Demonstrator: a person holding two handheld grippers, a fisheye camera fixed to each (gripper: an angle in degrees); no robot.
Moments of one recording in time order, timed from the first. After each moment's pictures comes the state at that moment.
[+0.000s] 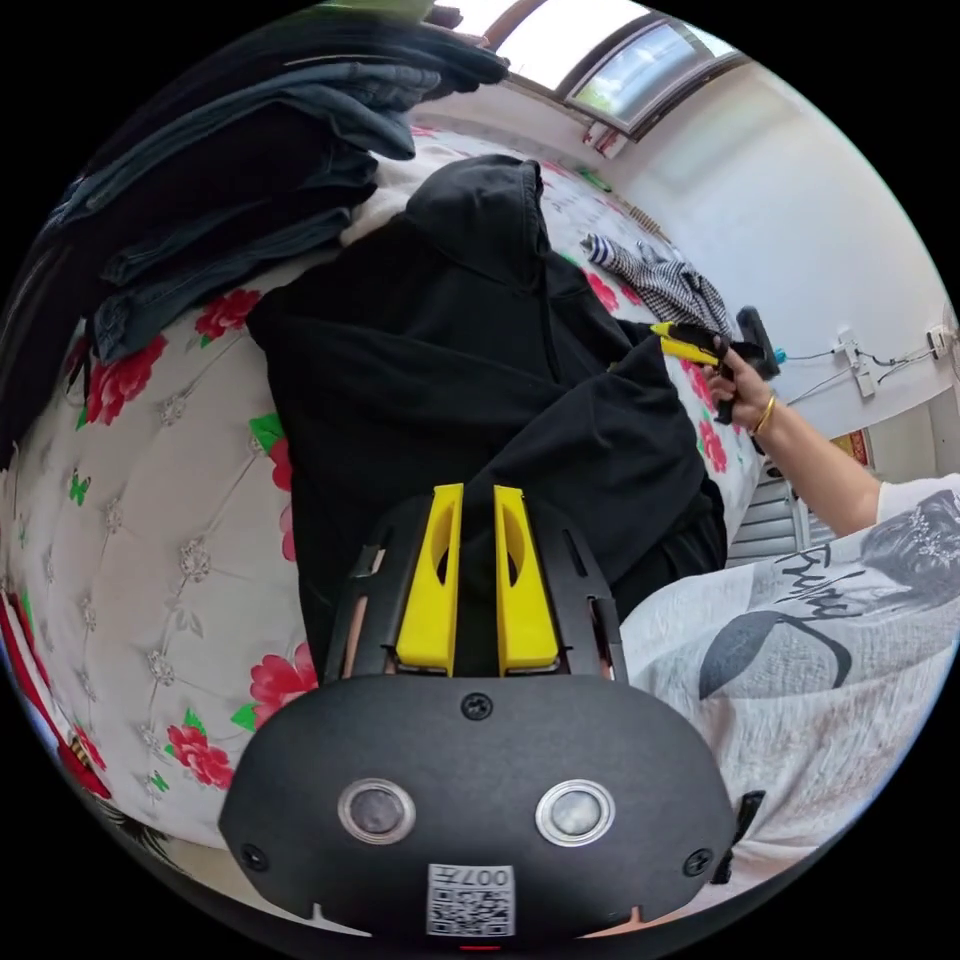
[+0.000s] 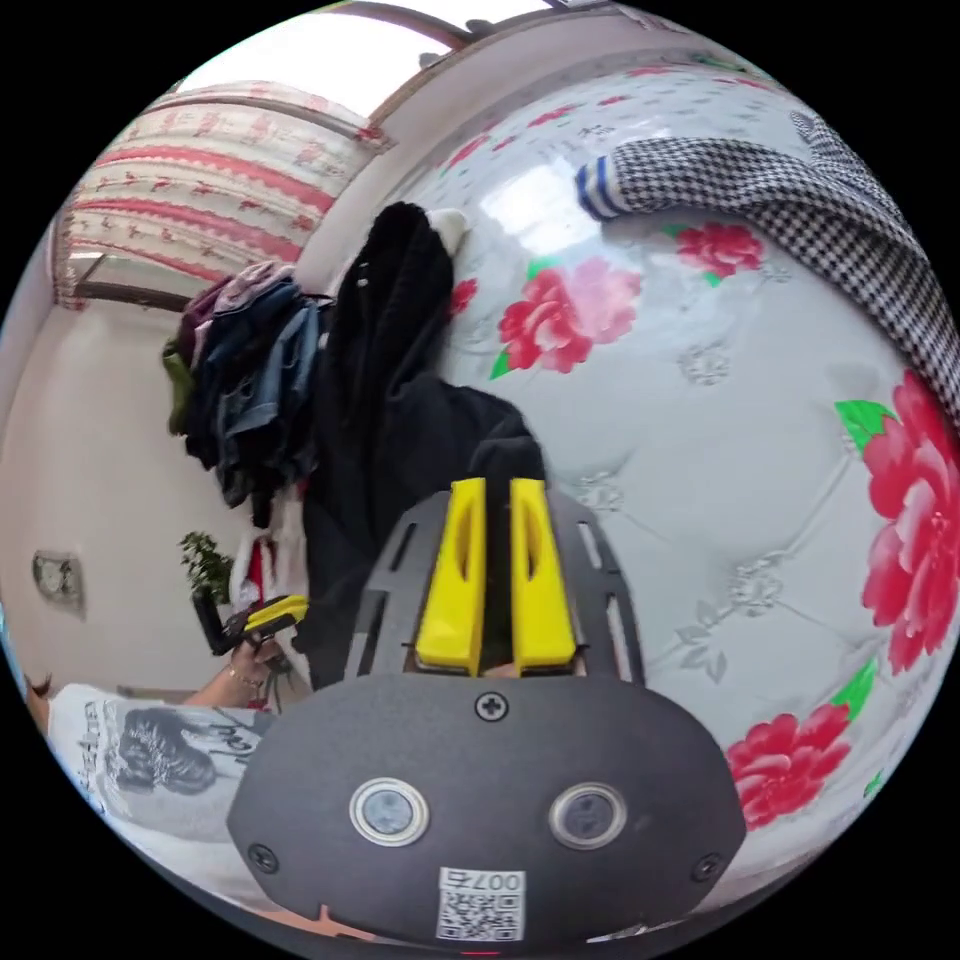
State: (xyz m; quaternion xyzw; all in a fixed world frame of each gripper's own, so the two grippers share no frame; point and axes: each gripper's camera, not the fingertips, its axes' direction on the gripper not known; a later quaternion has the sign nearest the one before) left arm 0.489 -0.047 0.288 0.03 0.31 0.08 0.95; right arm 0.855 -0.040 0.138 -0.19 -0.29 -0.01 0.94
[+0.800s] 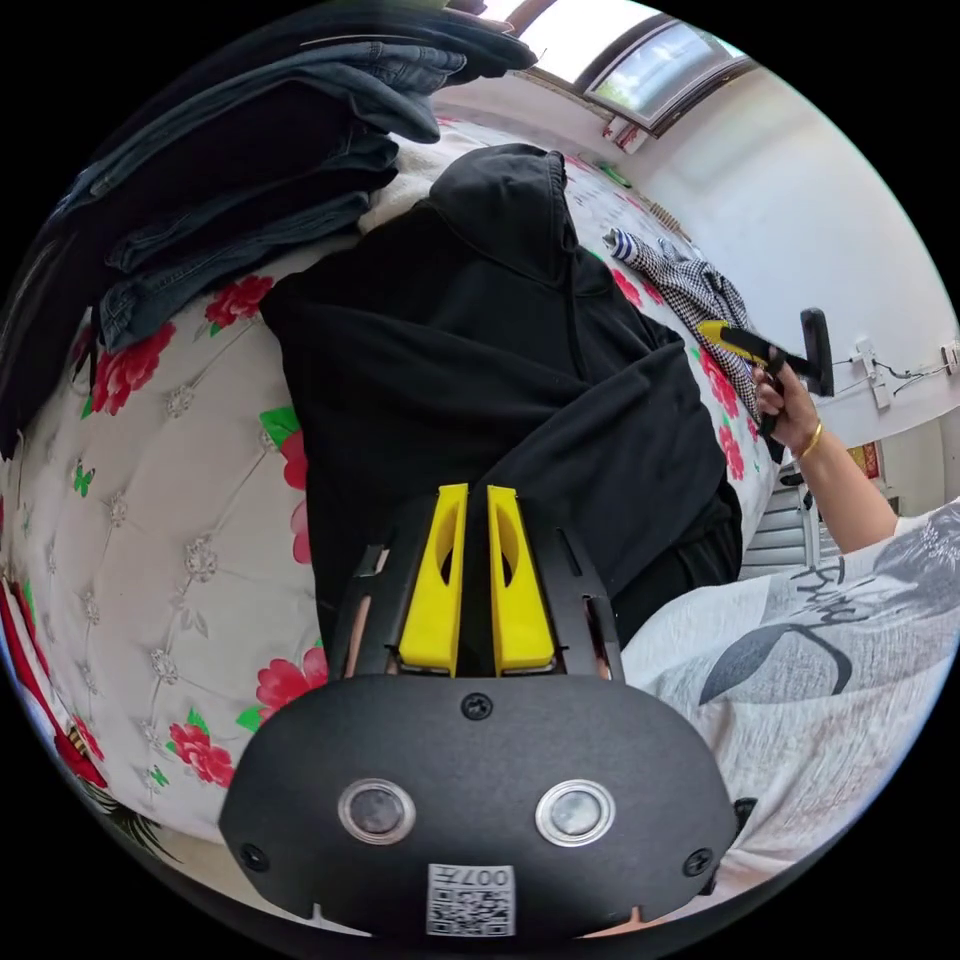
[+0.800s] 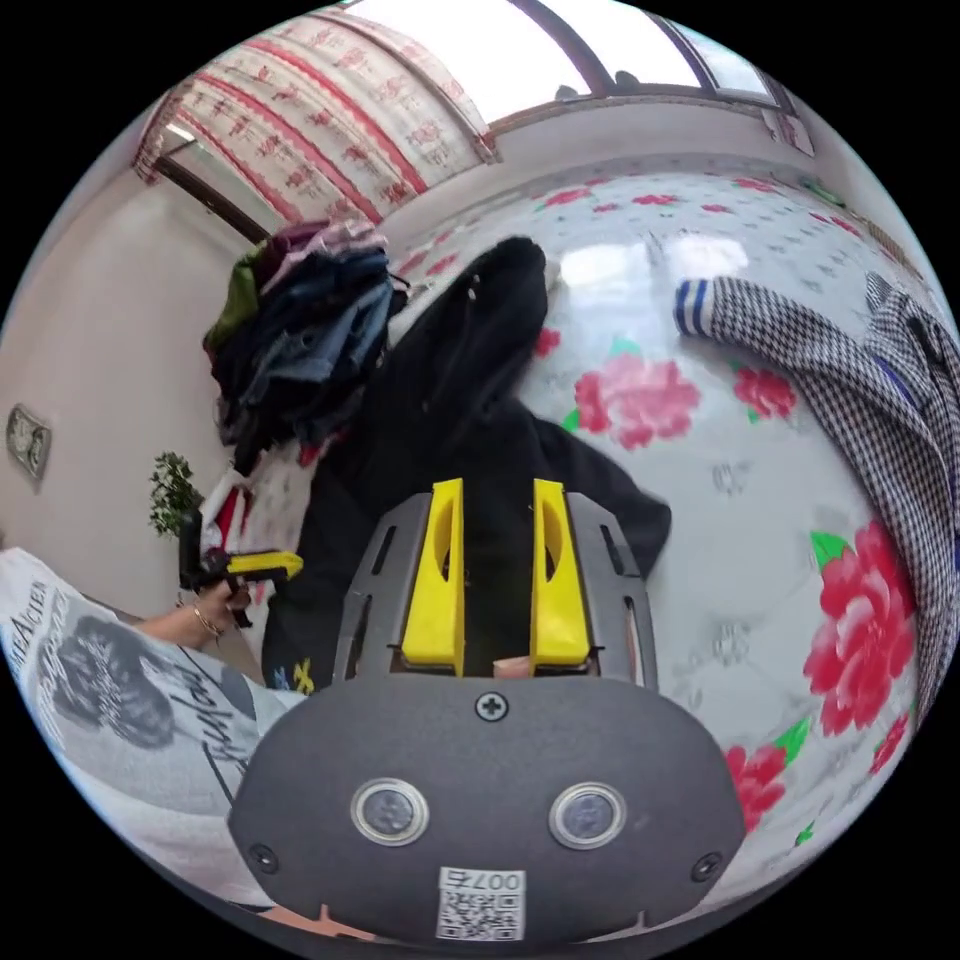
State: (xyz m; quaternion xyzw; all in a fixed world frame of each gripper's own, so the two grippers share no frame) left arm 0.491 -0.046 0.297 0.04 0.30 0.06 0.95; right arm 0.839 0.006 0.037 -0.09 -0.28 -0.15 0.94
